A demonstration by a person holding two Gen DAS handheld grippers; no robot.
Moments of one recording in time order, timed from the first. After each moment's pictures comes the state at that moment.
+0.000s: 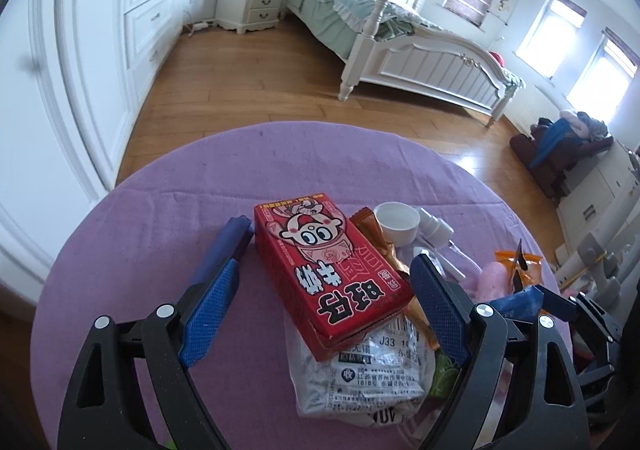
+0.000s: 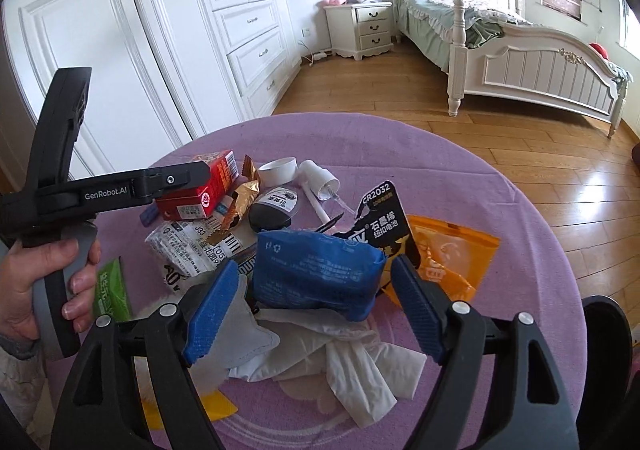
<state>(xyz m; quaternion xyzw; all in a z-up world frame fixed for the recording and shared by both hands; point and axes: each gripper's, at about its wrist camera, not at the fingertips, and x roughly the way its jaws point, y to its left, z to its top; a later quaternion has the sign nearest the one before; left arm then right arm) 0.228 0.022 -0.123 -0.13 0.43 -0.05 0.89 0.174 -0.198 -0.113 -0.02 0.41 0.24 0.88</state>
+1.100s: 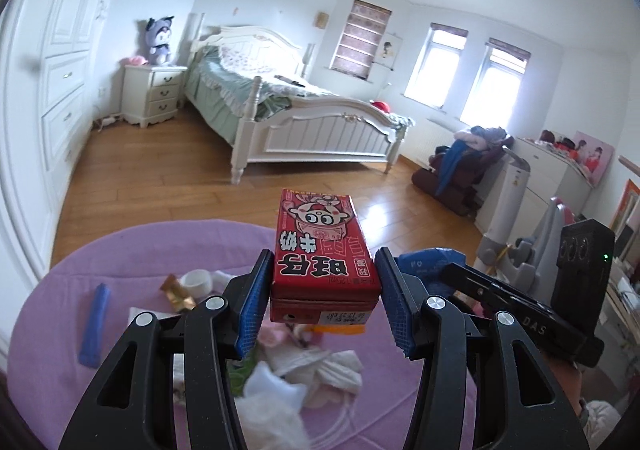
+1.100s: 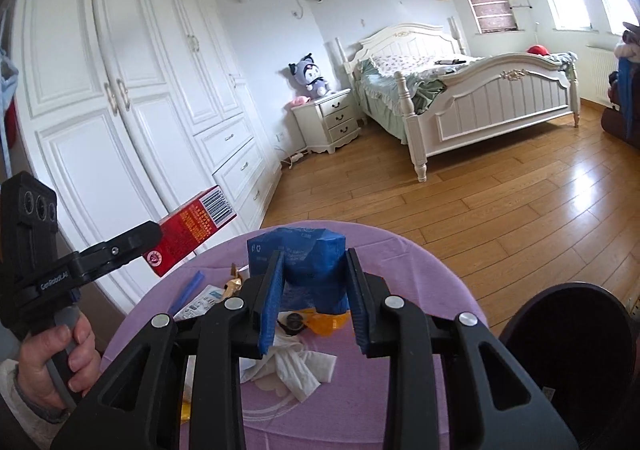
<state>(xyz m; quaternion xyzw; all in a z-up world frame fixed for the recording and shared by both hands) 0.127 -0.102 -0.030 -0.10 0.26 -0.22 0.93 0.113 -0.333 -0.048 0.15 0.24 0.19 0.94</state>
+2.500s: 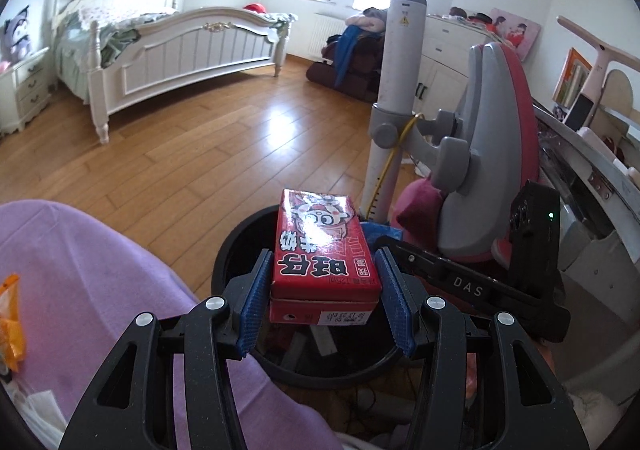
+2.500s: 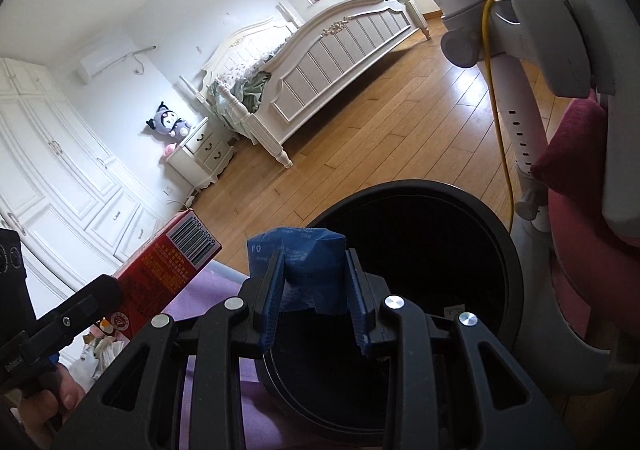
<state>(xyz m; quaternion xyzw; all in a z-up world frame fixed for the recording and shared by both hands) 0.160 -0.392 -0.127 0.03 0.37 -0.40 0.84 0.079 -0.557 -0.180 0.32 0.29 0.00 0.90</state>
